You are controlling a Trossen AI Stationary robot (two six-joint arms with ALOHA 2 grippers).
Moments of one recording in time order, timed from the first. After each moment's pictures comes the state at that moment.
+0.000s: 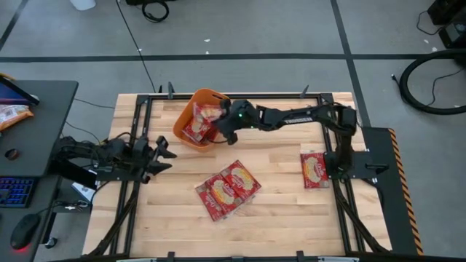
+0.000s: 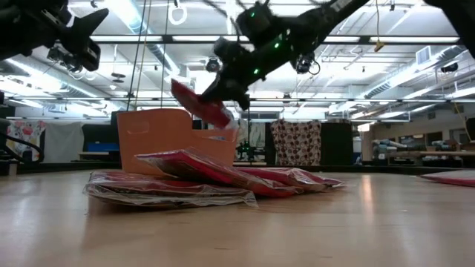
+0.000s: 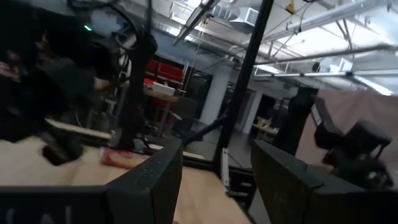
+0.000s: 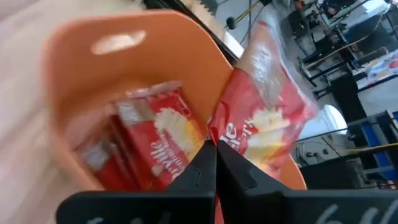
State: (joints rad) left arm -0.18 0.07 0.01 0.36 -0.02 -0.33; right arm -0.26 1.92 1.35 0.14 -0.01 -0.84
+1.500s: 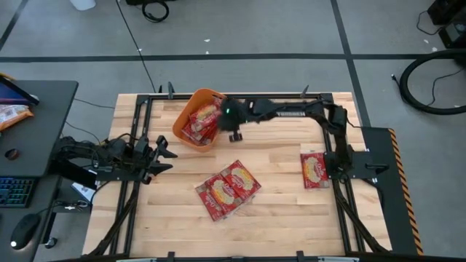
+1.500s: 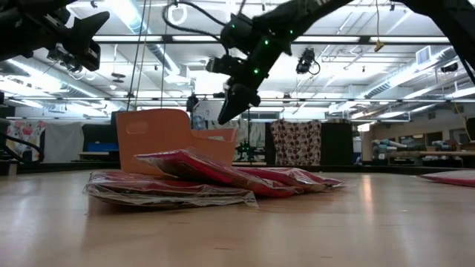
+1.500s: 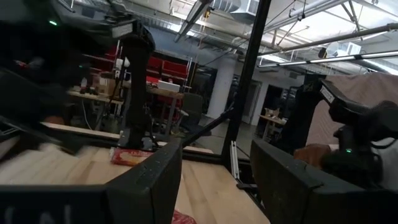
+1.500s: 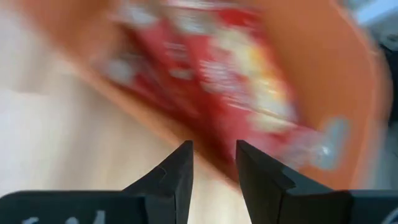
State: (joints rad) left arm -0.18 0.07 0.01 0.34 -0.03 -0.25; right arm -0.30 2.01 1.64 -0.49 0.09 -0.57
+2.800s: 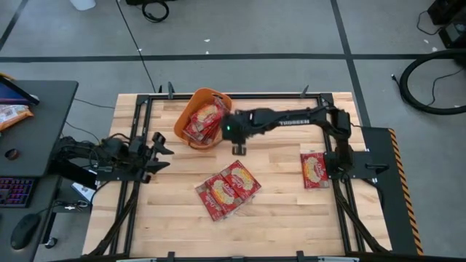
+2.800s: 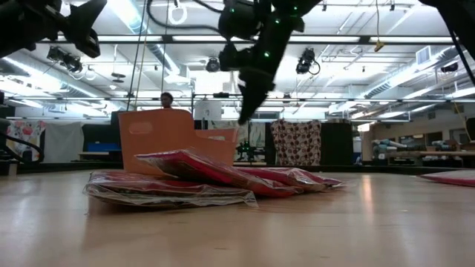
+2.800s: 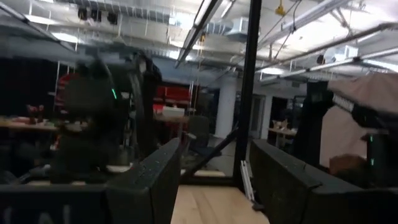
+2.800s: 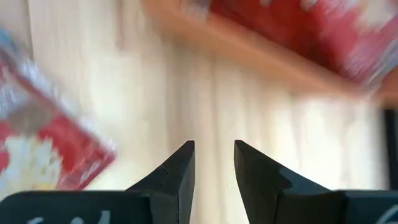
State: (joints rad) left arm -0.18 0.07 0.01 0.44 -0.04 -0.12; right arm -0.15 1.98 1.64 -0.80 0.19 -0.12
